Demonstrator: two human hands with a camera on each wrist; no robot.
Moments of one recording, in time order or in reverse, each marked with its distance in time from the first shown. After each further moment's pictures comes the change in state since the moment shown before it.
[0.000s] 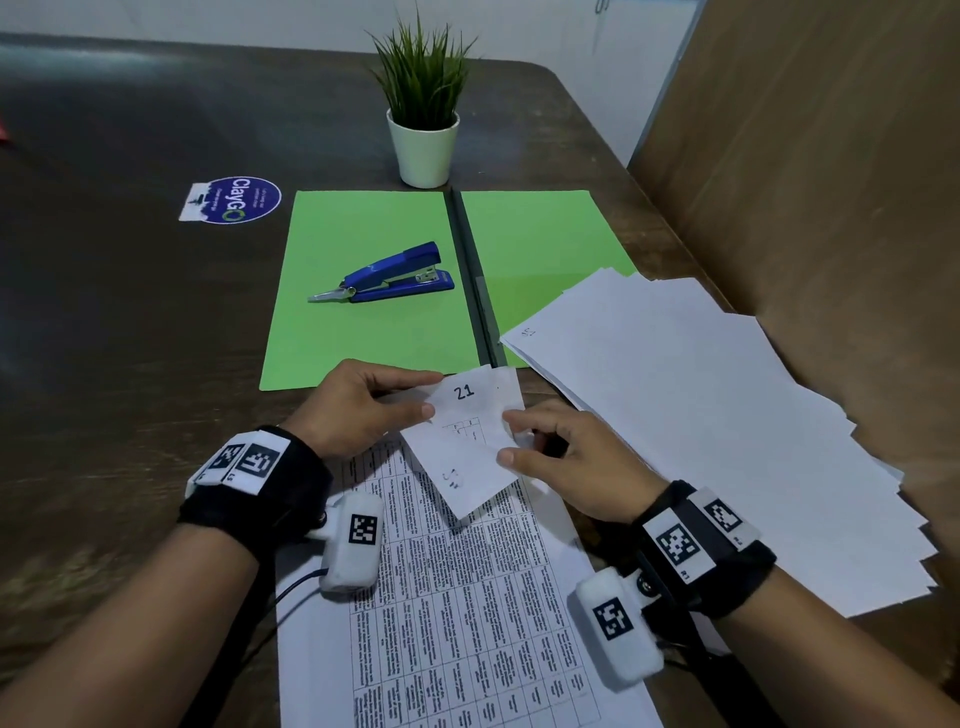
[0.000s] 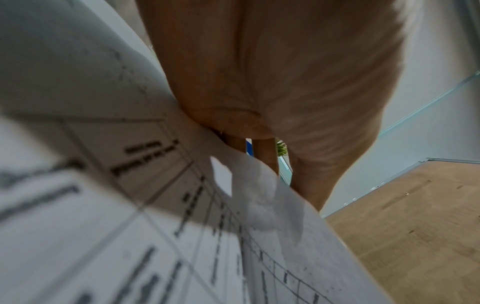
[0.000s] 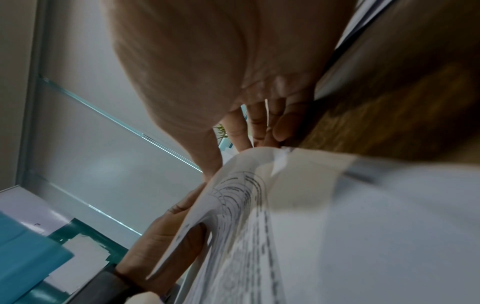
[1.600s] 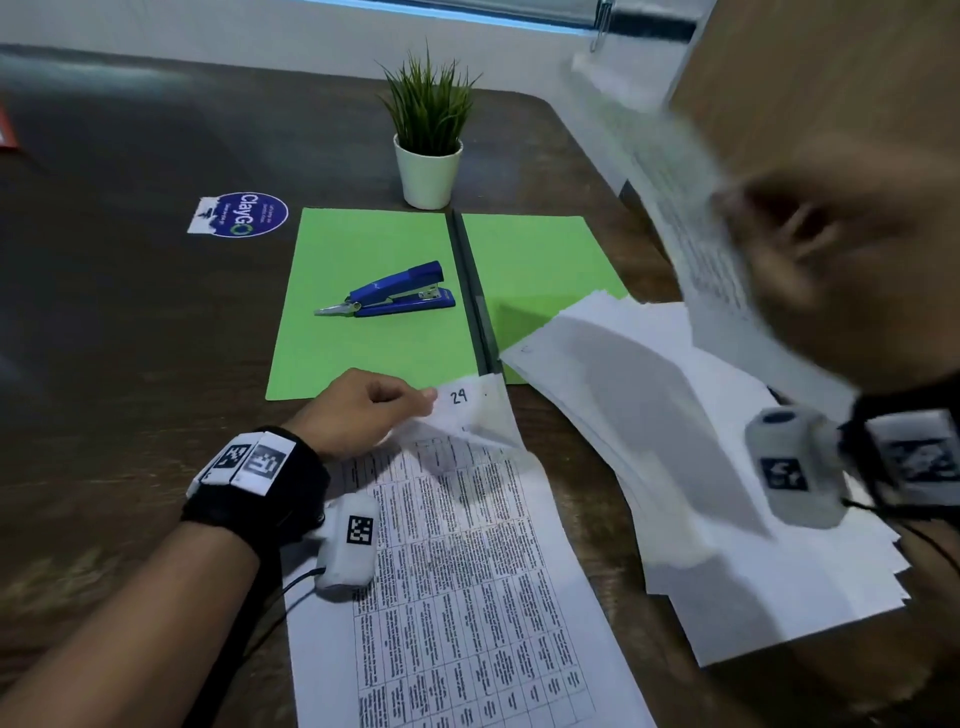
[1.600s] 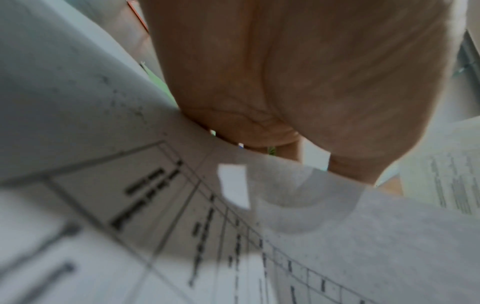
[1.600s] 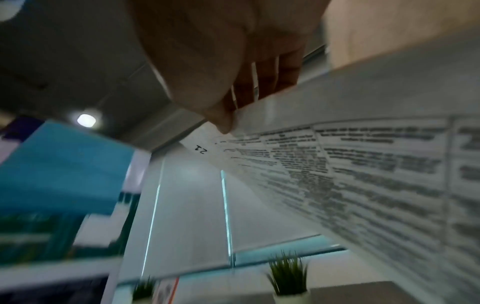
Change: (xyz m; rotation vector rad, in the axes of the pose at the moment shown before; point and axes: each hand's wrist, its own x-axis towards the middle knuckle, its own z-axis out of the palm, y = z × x) left_hand 0.000 0.014 -0.009 0.238 -0.001 -0.108; right_hand -0.038 -0.144 -0.144 -0.694 0.769 -0.660
